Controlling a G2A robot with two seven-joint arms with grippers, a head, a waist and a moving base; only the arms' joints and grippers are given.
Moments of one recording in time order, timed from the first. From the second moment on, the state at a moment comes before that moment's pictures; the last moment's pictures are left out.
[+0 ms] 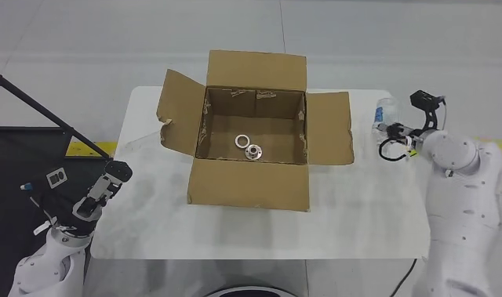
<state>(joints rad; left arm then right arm) 1.68 -1.24 -1.97 -1.68 -0.41 -0.84 -0.82 -0.75 -1.25 1.76 -1.15 -1.01 -0.12 1.07</state>
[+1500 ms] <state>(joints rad) 1.68 -1.24 -1.97 -1.68 -0.41 -0.84 -0.82 -0.78 -1.20 1.55 -1.88 -0.78 -0.07 1.19</state>
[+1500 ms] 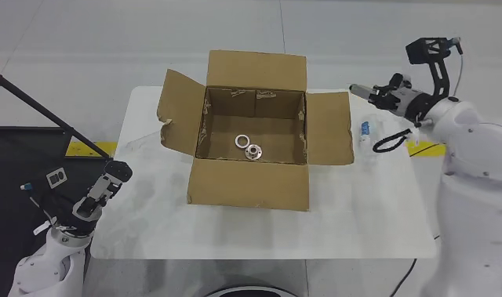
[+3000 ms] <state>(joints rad) 1.68 -1.24 -1.97 -1.68 -0.41 -0.84 -0.82 -0.19 -1.69 0.39 -0.59 -0.68 -0.03 0.89</state>
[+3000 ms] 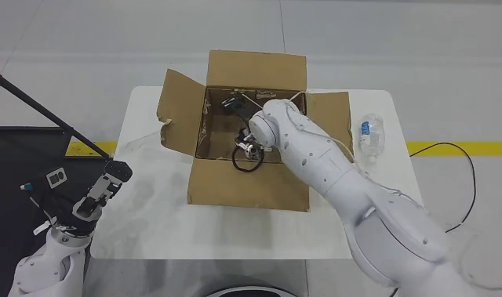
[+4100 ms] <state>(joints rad) 1.68 -1.24 -1.97 -1.68 -0.41 -0.84 -0.82 -0.16 -1.85 0.41 -0.23 -0.67 -0.14 0.83</state>
